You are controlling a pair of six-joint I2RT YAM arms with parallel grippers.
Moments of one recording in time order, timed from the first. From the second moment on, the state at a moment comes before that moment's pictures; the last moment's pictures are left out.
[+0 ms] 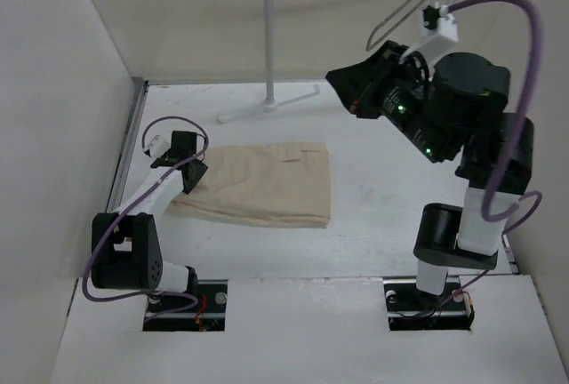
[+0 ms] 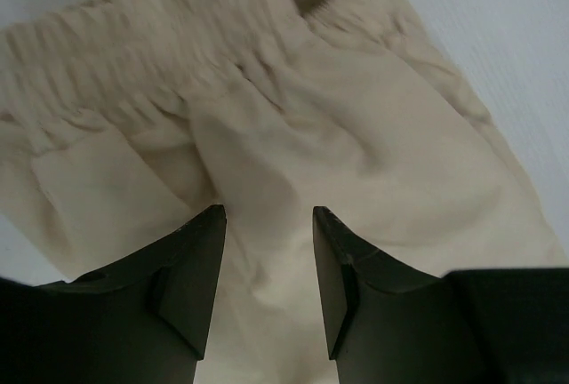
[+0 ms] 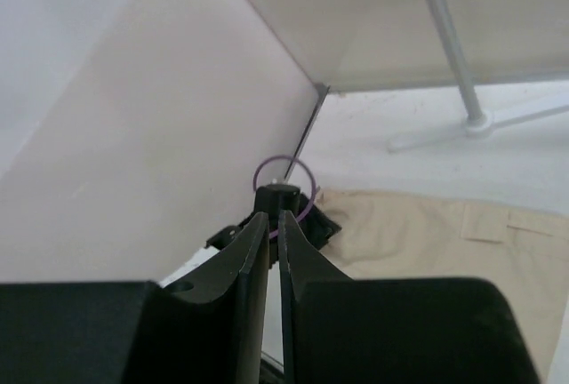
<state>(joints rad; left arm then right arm) -0.09 1.38 0.84 -0.46 -0.34 -0.96 1.14 1.87 3.14 -1.31 0.61 0.62</state>
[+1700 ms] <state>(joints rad) -0.23 1.04 0.67 -0.53 -0.34 -0.98 0.63 1.18 0.75 -0.13 -0.07 0.94</state>
